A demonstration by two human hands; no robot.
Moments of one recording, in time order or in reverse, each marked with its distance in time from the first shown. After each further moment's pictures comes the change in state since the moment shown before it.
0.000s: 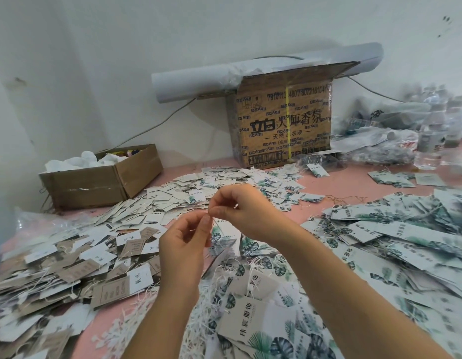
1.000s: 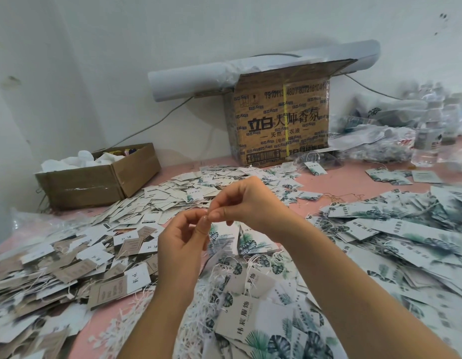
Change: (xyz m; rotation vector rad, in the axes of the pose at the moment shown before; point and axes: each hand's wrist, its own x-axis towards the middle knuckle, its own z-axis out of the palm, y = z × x) left_hand -0.001 0.002 -0.004 0.075 -0.080 0.082; right_hand -0.004 0.006 -0.011 0.305 -0.054 -0.027
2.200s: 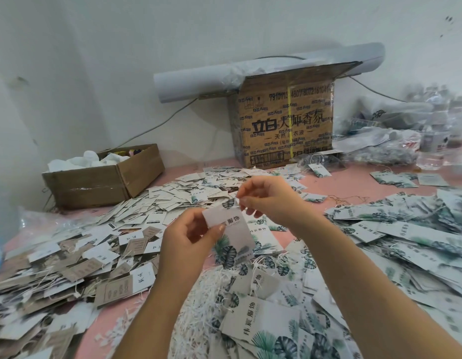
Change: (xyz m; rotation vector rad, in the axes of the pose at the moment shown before) left_hand 0.006 0.005 -0.010 0.183 -0.127 -0.011; right_hand -0.001 0.016 -0.023 -0.080 0.150 0.170
